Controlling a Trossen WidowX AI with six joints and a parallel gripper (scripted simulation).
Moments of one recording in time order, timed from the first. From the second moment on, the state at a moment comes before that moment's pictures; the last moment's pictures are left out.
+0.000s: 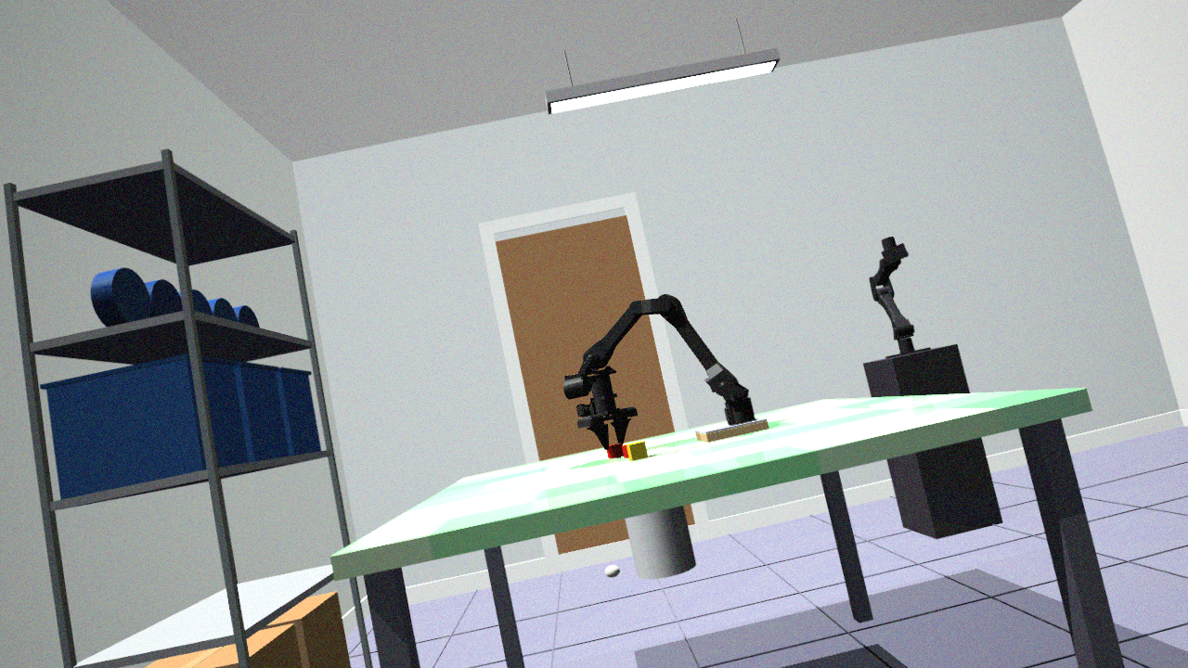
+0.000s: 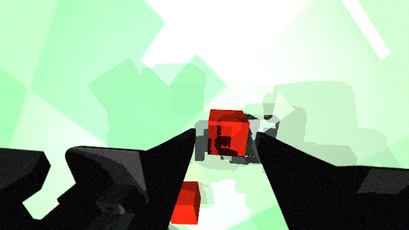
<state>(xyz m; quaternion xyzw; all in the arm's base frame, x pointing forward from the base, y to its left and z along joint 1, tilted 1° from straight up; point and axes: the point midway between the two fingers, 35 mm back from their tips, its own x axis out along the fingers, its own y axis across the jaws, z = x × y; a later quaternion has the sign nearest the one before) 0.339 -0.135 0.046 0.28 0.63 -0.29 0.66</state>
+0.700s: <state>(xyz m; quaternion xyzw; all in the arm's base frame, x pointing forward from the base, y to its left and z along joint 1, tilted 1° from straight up) 0.338 -0.134 0.048 0.28 0.64 -0.29 0.66</state>
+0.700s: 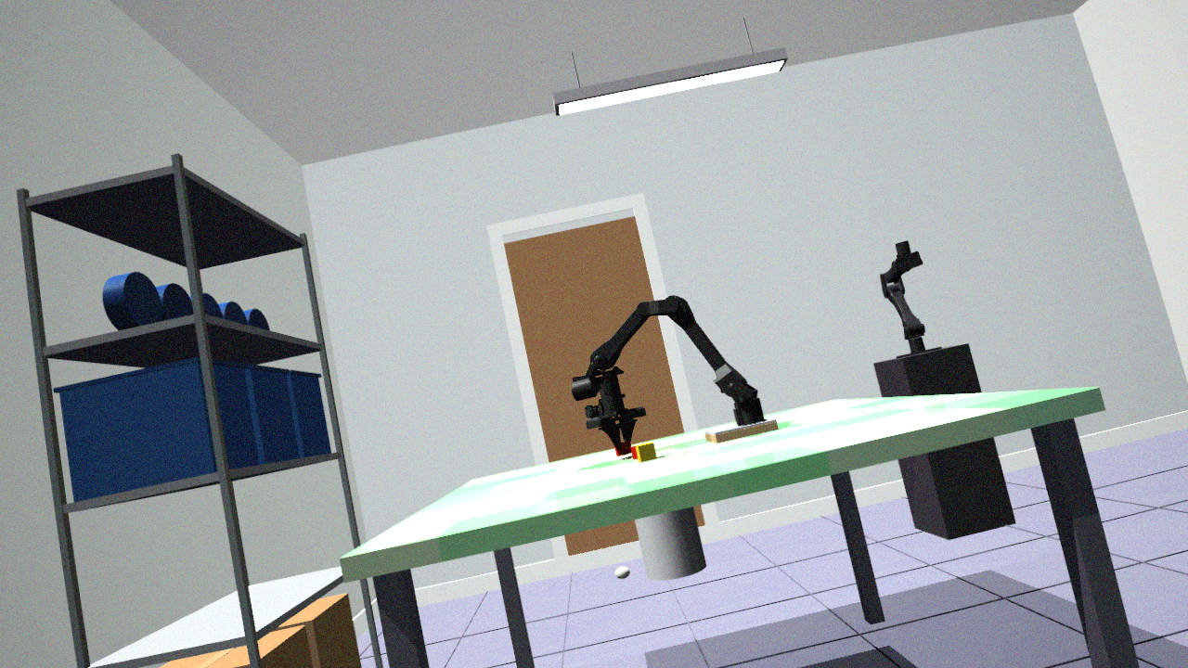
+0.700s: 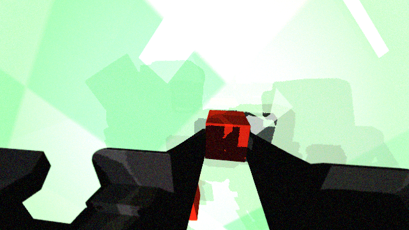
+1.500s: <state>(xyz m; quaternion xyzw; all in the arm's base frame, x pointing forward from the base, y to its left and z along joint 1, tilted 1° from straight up) 0.338 -0.133 0.122 0.28 0.64 -0.29 0.66</state>
